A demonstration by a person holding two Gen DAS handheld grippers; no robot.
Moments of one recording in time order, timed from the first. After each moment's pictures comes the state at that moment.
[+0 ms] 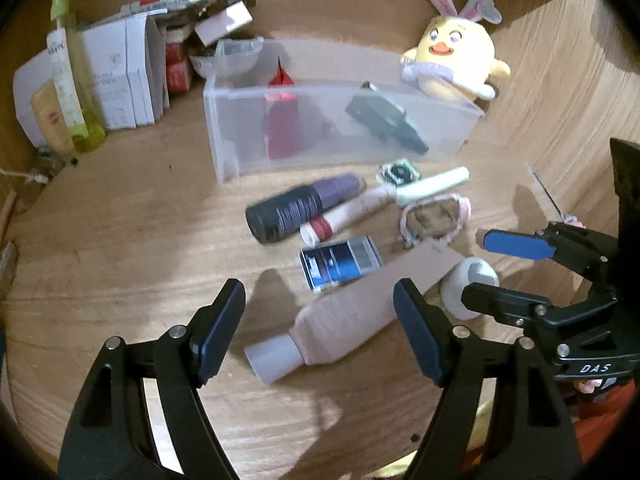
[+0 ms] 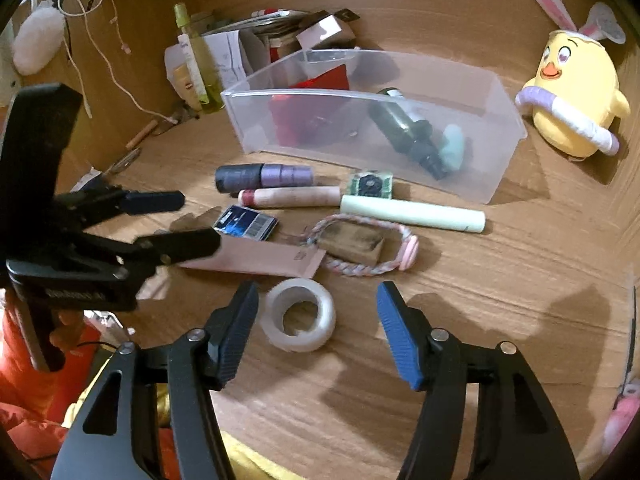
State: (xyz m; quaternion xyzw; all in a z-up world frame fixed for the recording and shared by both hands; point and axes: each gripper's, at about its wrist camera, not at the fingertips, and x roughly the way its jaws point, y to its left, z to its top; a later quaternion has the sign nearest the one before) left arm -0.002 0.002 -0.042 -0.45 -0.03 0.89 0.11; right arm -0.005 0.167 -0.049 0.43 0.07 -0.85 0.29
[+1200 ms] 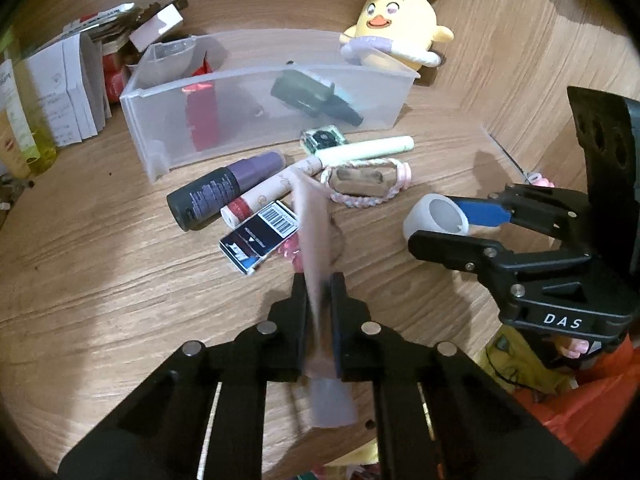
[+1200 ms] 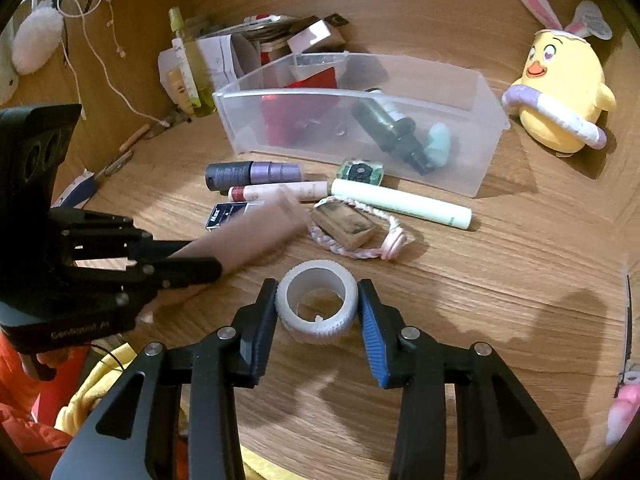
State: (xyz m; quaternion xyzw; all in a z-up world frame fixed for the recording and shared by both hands) left arm 0.009 0.033 -0.044 -0.45 0.00 0.87 0.18; right arm 0.003 0.176 -0.050 0.41 0.06 -0.87 0.27
